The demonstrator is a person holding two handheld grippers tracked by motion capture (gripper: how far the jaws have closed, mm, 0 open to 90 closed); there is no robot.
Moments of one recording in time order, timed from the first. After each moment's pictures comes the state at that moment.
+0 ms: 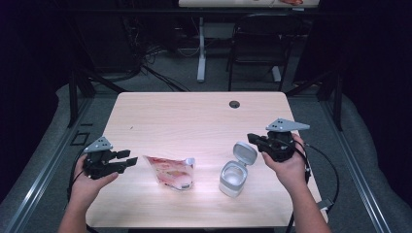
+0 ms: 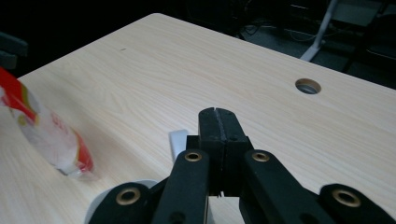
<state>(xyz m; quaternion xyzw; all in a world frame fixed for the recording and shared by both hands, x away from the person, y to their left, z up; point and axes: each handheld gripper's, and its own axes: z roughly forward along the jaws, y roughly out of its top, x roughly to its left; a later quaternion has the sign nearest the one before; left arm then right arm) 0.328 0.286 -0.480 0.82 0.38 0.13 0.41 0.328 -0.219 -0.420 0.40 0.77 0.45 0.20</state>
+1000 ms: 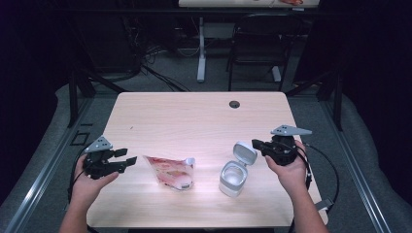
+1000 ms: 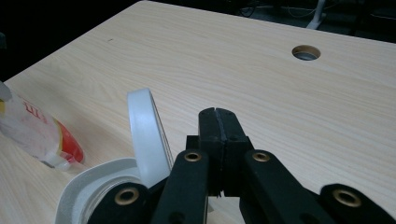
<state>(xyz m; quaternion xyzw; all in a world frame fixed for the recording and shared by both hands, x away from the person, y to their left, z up) 0.330 0.288 -0.483 0.81 0.39 0.15 0.40 0.333 -0.234 -0.451 0.45 0.75 0.45 0.17</state>
